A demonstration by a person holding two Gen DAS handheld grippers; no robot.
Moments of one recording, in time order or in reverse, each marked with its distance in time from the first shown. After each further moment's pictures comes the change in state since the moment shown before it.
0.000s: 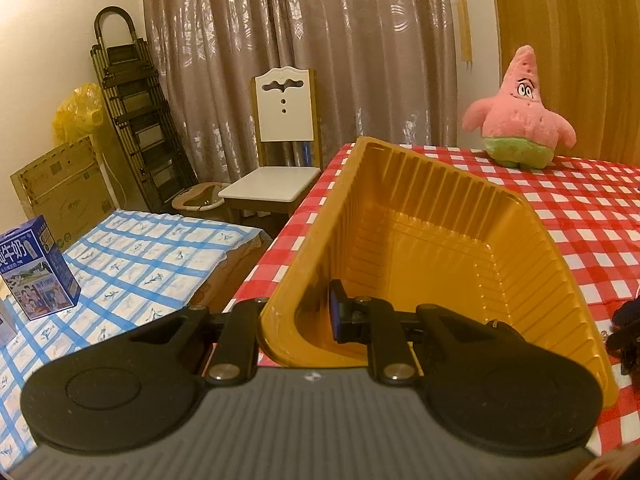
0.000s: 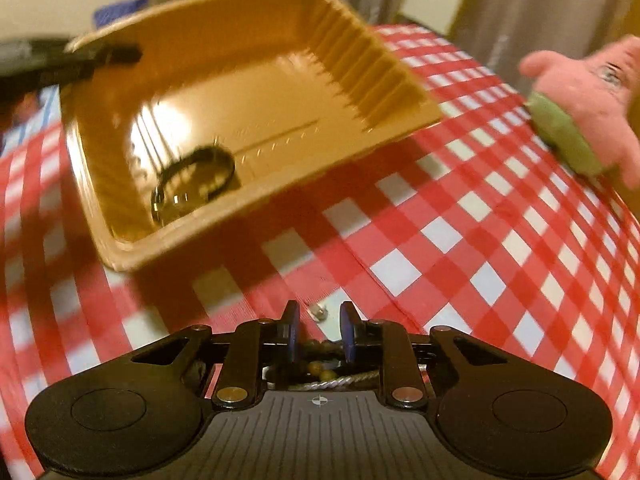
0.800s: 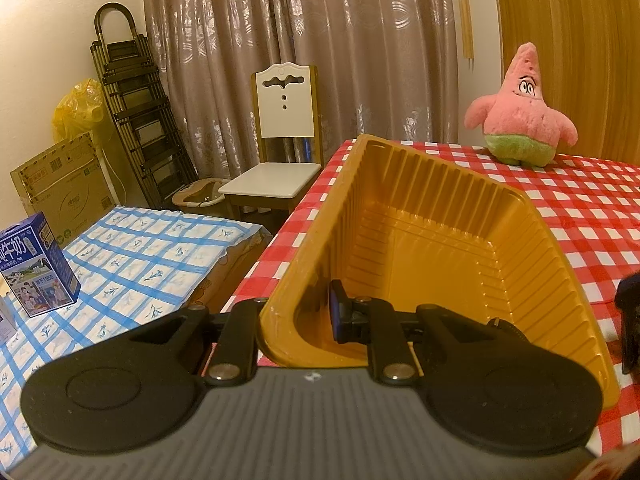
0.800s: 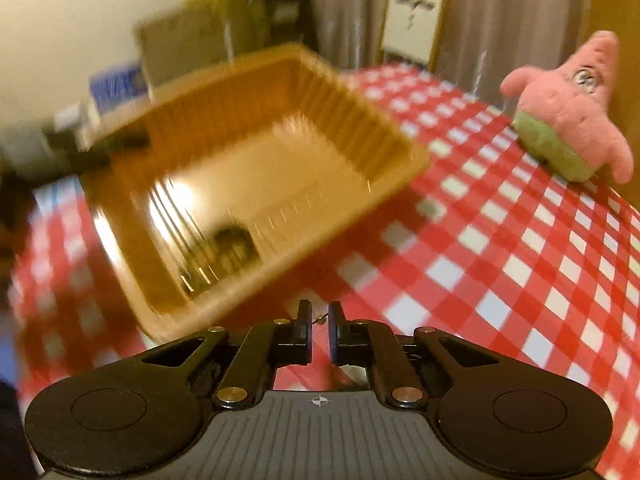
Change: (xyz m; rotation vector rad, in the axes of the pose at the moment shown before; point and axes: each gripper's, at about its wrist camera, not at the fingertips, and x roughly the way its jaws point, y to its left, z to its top) left arm 0.002 0.002 0.001 -0.005 0.008 0.001; right arm -0.043 0.000 0.012 0.188 -0.196 0.052
